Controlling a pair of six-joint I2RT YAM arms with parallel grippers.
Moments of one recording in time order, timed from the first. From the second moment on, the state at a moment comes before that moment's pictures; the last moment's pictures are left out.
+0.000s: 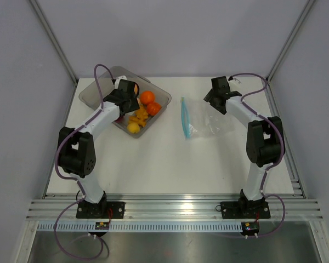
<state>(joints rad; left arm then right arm) -0.32 1.76 1.39 -0.46 -0.34 -0.52 0.25 1.92 1.47 -0.39 0.36 0.82</state>
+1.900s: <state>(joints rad) -0.40 0.55 0.50 -0.19 -0.04 -0.66 0.25 0.59 0.57 -0.25 -0.20 0.66</state>
